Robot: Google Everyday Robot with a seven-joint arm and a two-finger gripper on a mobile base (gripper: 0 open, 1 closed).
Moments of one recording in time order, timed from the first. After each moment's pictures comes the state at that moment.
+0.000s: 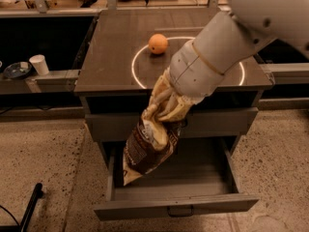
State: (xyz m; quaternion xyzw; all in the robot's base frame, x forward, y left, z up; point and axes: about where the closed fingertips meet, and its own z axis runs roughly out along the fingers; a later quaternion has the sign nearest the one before) arm 0.441 -0.014 0.907 -0.86 0.39 0.15 0.29
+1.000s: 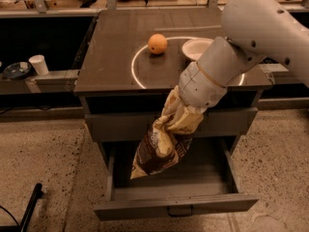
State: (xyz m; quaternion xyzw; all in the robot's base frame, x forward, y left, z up) arm 0.459 -0.041 0.843 -0.81 0.51 0.20 0.21
